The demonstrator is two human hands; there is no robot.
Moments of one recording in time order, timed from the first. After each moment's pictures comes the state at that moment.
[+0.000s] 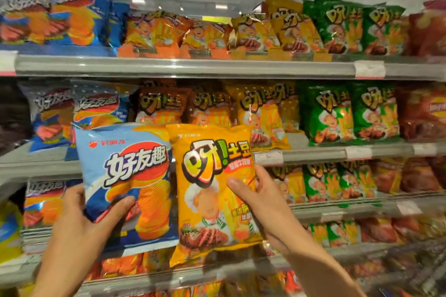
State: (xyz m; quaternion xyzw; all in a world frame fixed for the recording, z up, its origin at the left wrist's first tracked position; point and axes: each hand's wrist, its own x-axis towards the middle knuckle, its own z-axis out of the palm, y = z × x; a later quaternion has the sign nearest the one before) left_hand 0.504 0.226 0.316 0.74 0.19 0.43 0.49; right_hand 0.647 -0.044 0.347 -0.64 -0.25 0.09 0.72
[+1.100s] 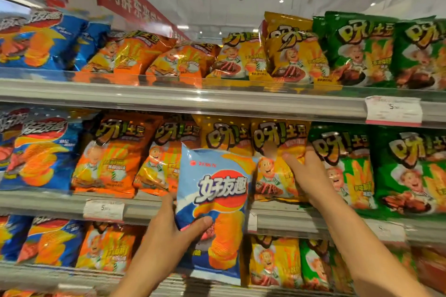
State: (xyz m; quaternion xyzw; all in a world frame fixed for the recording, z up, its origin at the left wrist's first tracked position) left_hand 0.734 0.065 0.337 0.78 0.16 0.28 0.54; right_hand 0.976 -0.133 0.409 -0.78 -0.22 -0.11 0.58
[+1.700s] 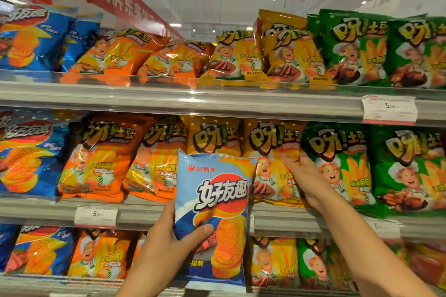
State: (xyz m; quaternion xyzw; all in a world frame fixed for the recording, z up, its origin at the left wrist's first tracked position) left_hand 0.739 0.061 0.333 0.75 0.13 0.26 0.59; right_hand 0.988 -0.134 0.399 -0.72 -0.21 0.04 0.66
